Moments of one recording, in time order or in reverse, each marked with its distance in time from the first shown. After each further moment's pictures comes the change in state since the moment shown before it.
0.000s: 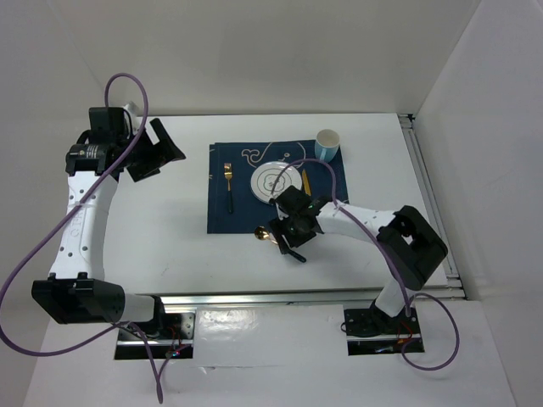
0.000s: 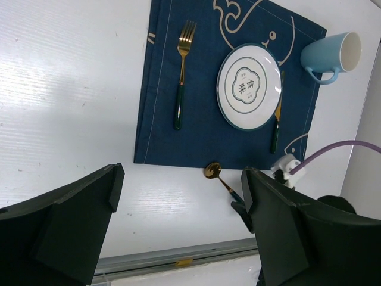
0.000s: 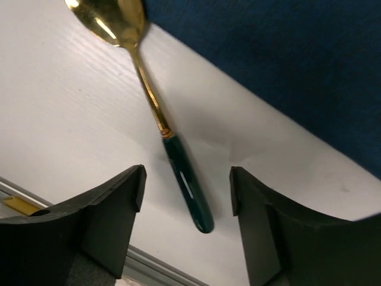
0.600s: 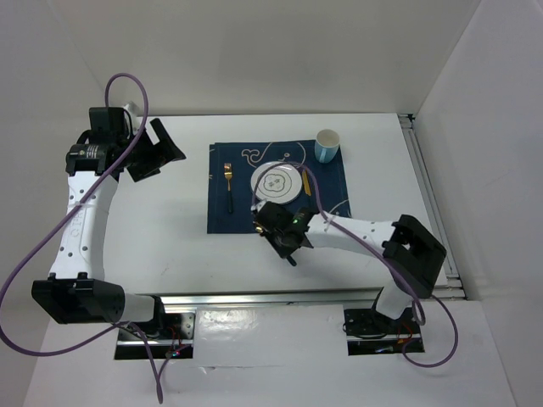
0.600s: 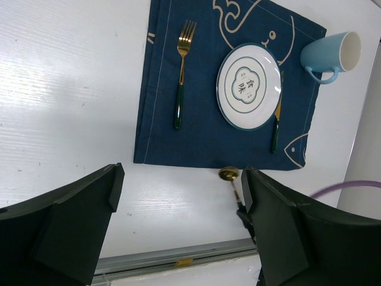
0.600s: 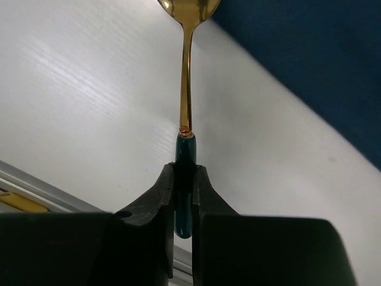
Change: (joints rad) left arm -0.002 0.000 0.000 0.000 0.001 0.000; right arm 0.232 -0.008 0.063 -0.100 0.241 0.034
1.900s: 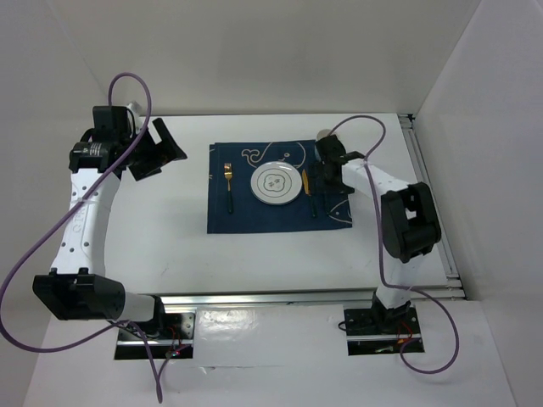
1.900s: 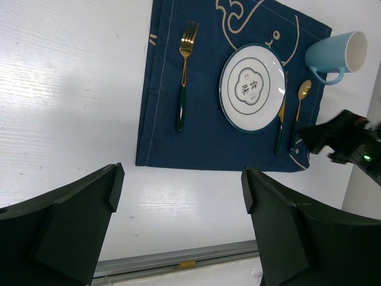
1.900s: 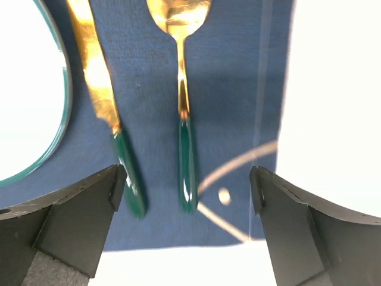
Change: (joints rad) left arm -0.010 0.021 0.000 0.011 -0.011 0.005; right arm -0.647 0.218 0.265 0.040 0.045 0.058
